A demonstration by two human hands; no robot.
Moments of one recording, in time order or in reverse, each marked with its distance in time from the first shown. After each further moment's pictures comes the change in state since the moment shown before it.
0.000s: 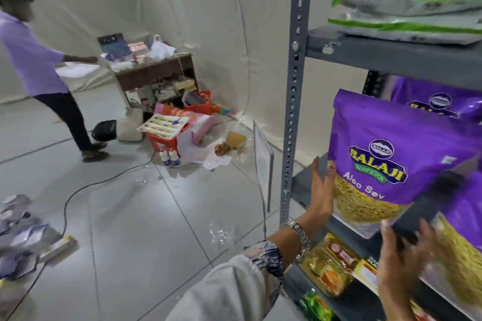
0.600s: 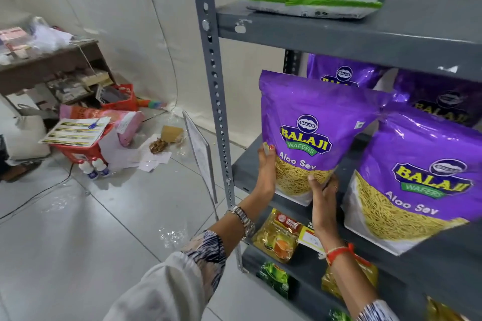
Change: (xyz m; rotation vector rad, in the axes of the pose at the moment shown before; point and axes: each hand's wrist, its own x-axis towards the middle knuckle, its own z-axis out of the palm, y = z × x) left_hand 0.031 -0.020 0.008 -0.041 -0.167 0.015; right_hand 0.022 -0.023 0.019 0.180 -0.168 0.278
